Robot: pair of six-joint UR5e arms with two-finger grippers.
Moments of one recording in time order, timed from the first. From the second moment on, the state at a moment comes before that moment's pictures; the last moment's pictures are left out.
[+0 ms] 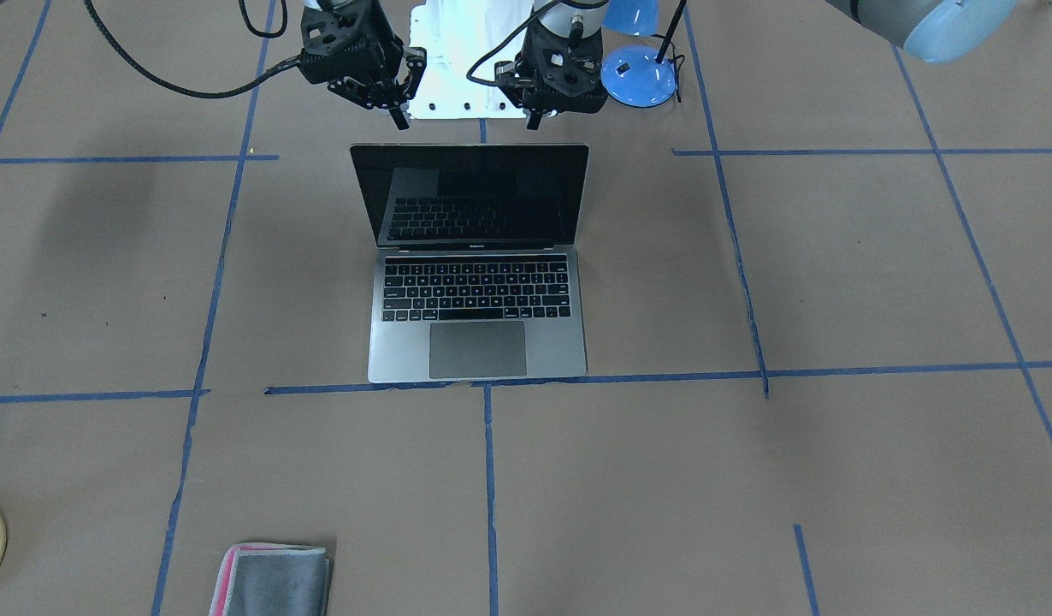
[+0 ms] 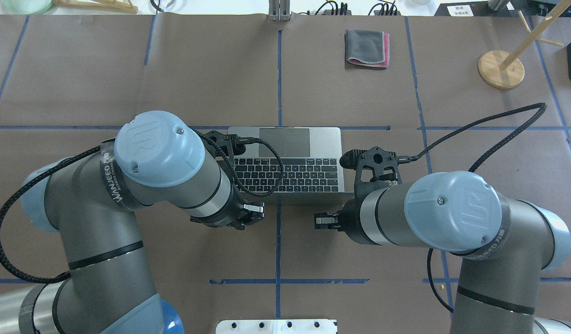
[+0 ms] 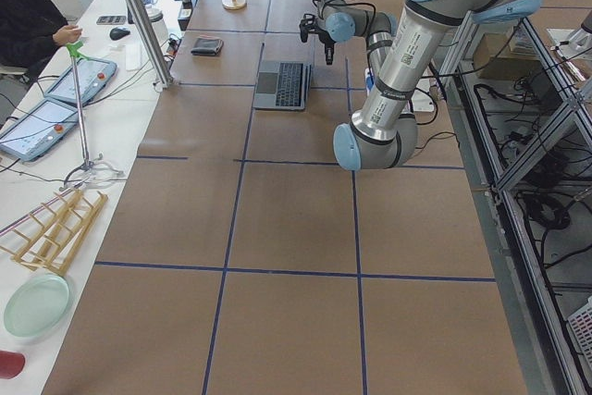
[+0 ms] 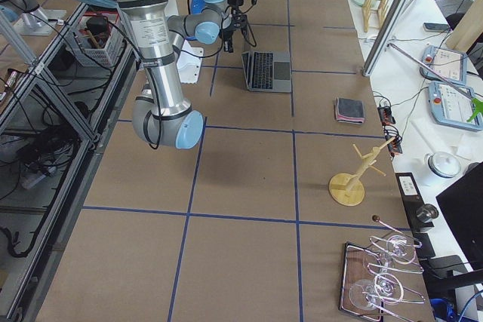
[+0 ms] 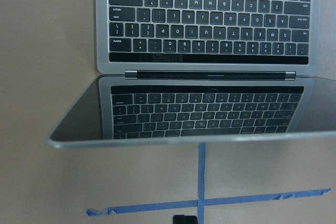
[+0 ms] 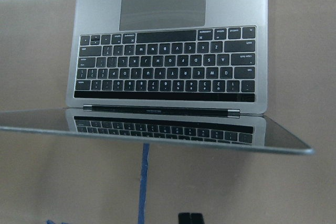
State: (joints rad) left arm -0.45 -2.22 -2.04 -1.35 -1.96 -1.31; right arm 0.36 -1.17 2.21 -1.58 1.72 1.34
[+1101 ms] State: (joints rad) left arm -0.58 -2.25 -1.94 -1.42 -1.93 -1.31; right arm 0.51 -1.08 2.07 -1.57 1.73 1.30
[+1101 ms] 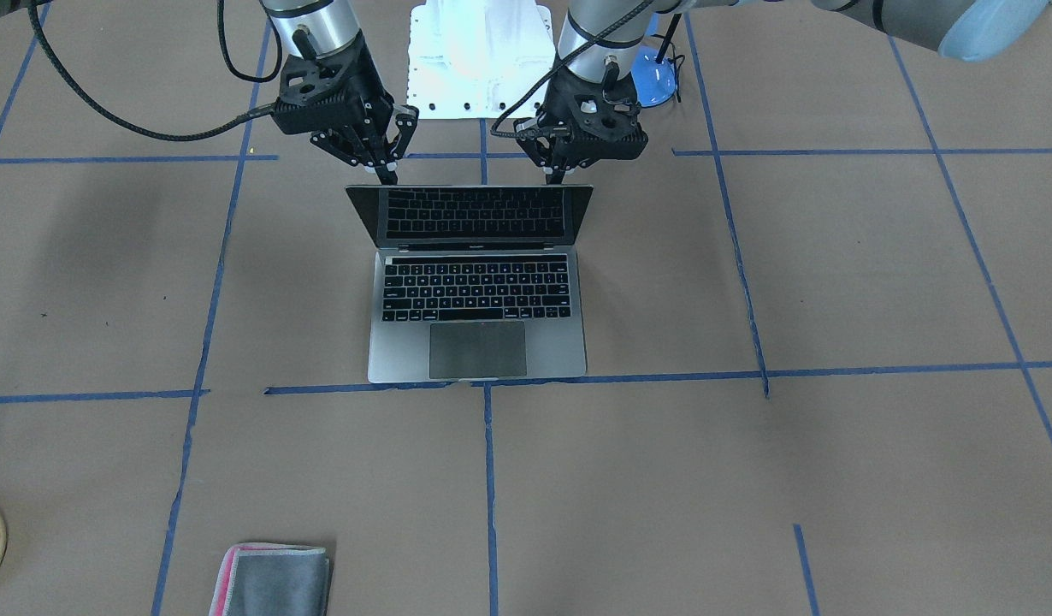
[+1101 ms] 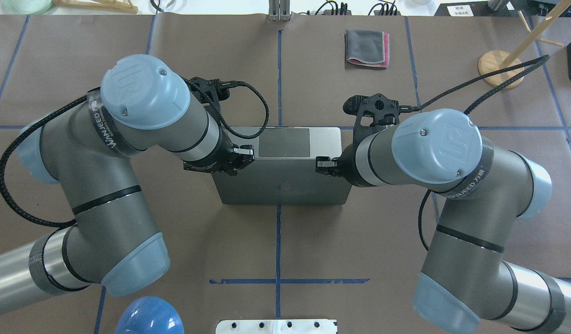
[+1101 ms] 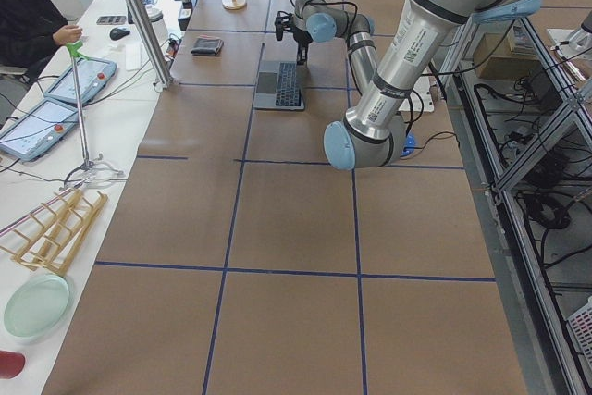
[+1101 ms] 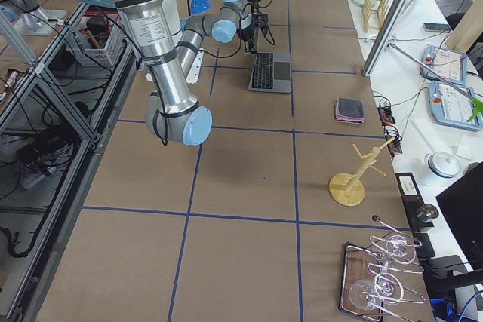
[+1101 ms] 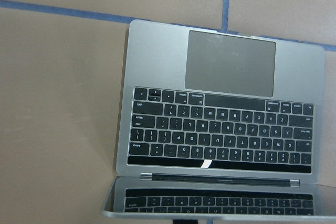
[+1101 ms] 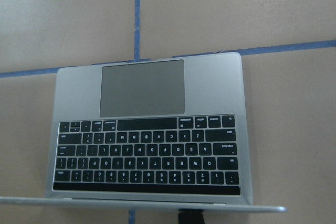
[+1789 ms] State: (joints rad) left arm -0.63 -2.29 -1.75 -1.57 -1.93 -1.30; right arm 0.56 -1.03 1.86 -1.40 1.74 1.30
